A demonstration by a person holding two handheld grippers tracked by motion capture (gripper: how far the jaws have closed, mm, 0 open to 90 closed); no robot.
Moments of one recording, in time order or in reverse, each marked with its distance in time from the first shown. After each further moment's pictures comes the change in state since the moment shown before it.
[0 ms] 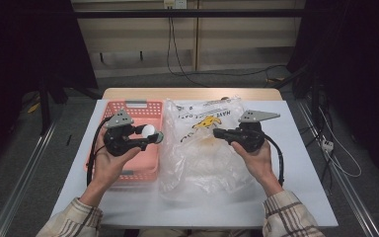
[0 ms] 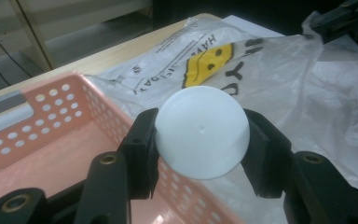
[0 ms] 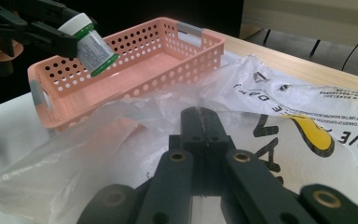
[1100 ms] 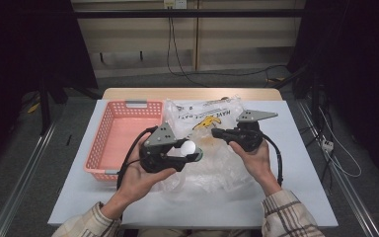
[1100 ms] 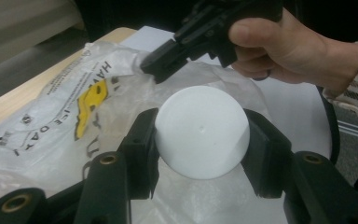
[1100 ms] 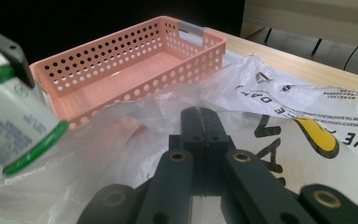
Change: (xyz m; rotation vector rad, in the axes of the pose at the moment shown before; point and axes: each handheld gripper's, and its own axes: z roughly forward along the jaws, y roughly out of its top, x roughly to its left) left arm -0.098 0.032 0.025 0.012 -0.202 0.169; right arm 0.001 0.001 0.005 0.007 0.003 -0.001
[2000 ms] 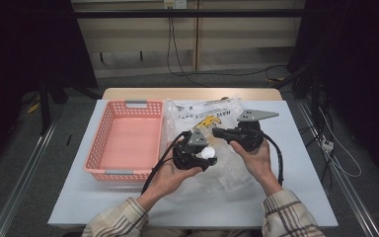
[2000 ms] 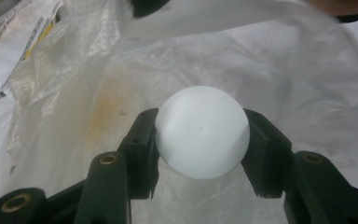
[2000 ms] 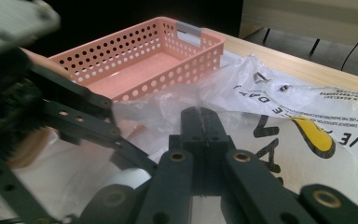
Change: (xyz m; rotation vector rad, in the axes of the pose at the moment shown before) left arm 0.010 -0.022 0.100 0.189 0.021 -0.005; right arm -0.001 0.001 -0.001 0.002 -0.004 0.000
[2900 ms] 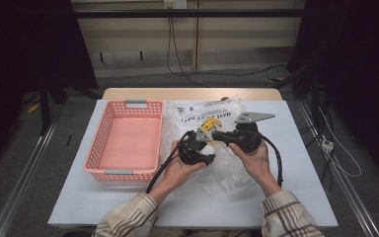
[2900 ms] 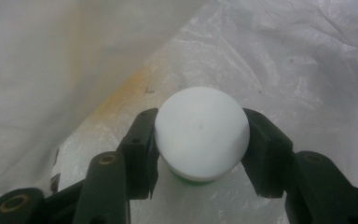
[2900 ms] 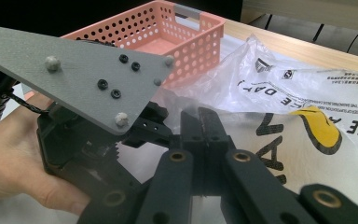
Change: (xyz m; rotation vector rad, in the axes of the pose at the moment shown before) left arm 0.023 -0.017 0.053 0.060 0.063 -0.096; right arm -0.004 -0.009 0.007 0.040 -0.001 0.018
